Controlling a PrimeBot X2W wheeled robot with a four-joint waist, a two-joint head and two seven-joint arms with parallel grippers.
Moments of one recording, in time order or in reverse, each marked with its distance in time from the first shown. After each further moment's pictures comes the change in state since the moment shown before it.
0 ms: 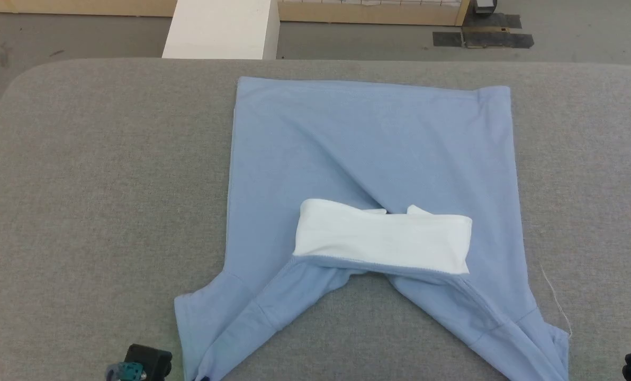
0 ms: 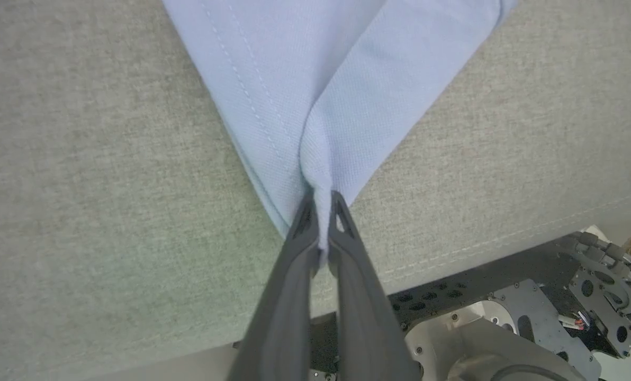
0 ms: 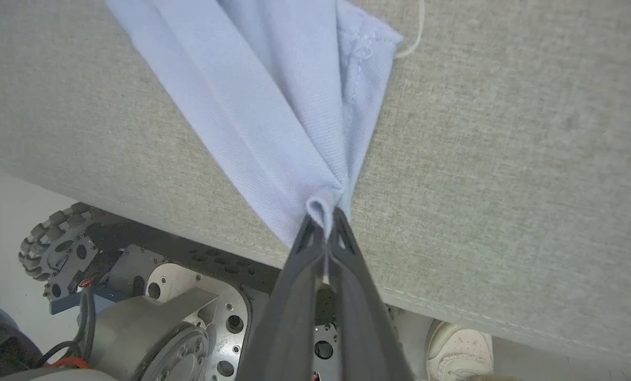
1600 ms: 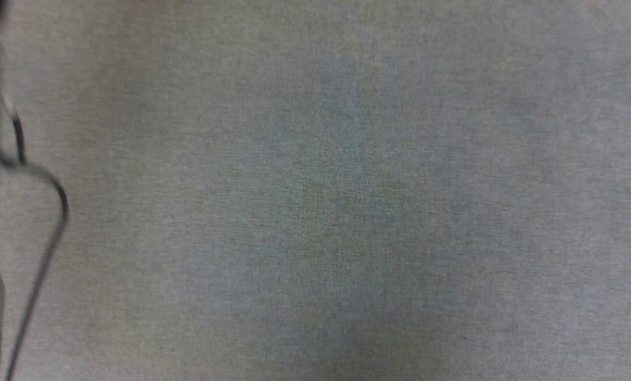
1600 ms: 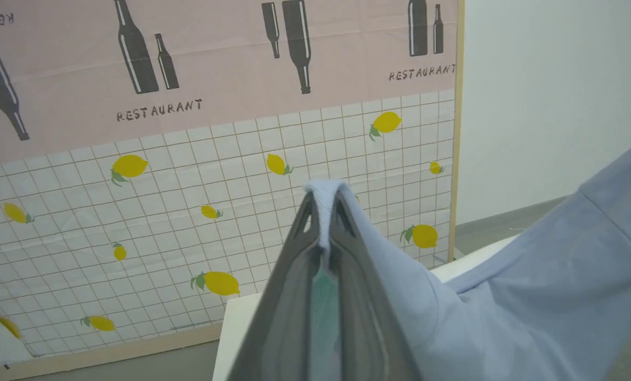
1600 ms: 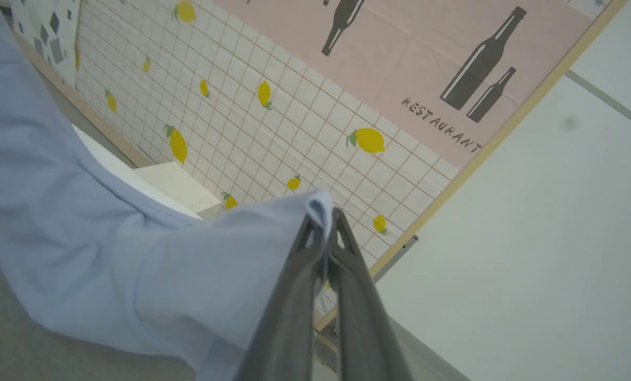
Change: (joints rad) left arm -1.353 -0.181 0.251 0.308 0.225 -0.178 -0.287; right arm -1.791 -0.155 0.480 0.421 -0.286 0.000 -0.473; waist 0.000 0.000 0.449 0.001
